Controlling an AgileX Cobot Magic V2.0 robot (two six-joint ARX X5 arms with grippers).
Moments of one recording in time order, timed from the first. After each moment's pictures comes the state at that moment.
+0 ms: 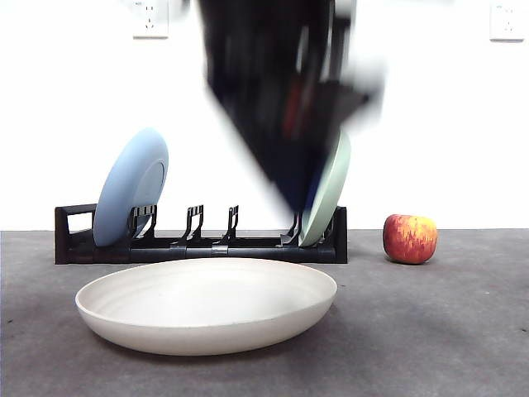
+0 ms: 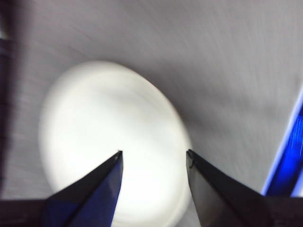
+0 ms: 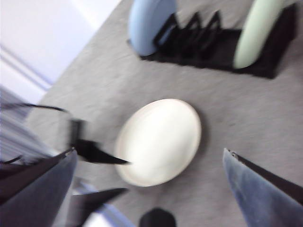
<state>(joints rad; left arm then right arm) -1.24 1.61 1.29 -0.87 -0.49 0.08 -0.01 0.83 1.05 -0.92 -0.79 -0.05</state>
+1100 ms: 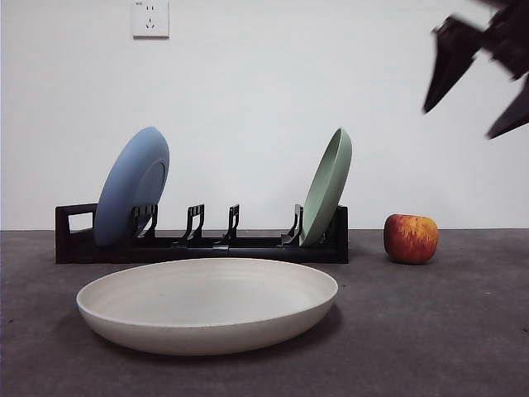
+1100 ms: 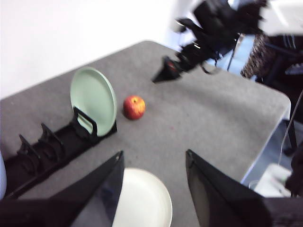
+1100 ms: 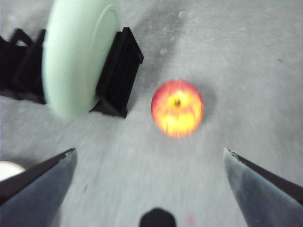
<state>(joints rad) -1.13 0.83 1.42 -0.96 -0.30 -0.17 0.04 1.52 1.30 -0.58 -0.34 -0.04</state>
